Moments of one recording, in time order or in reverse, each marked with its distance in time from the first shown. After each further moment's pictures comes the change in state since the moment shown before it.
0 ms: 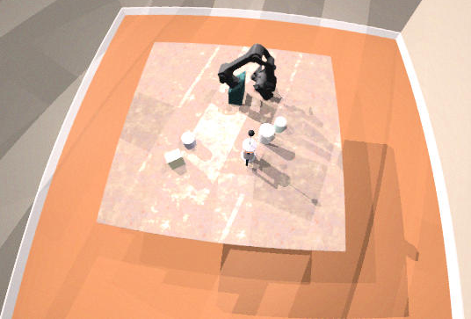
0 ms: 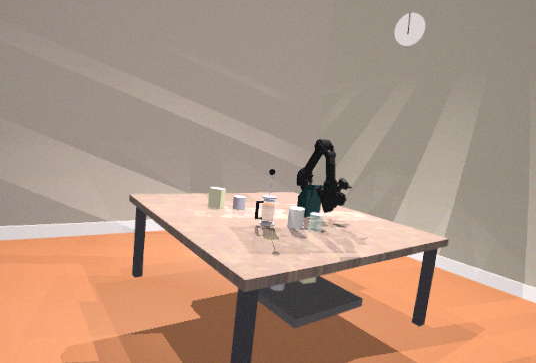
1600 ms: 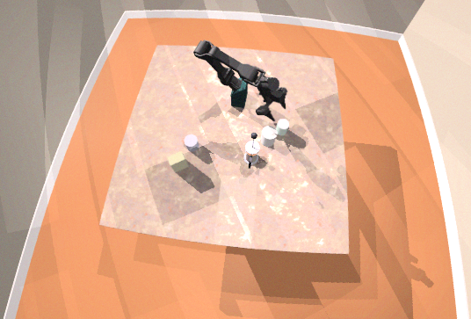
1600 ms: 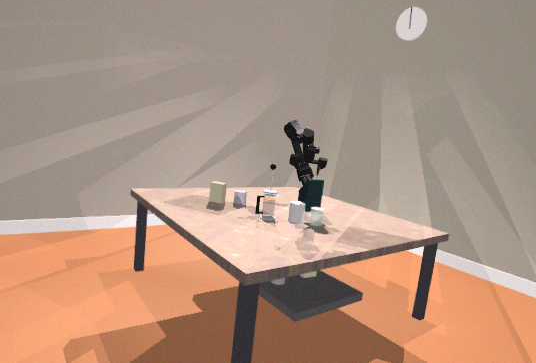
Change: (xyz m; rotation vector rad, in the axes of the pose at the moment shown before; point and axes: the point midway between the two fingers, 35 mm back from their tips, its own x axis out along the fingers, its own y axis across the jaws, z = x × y) arm -0.345 0.158 0.015 -0.590 -1.403 -1.430
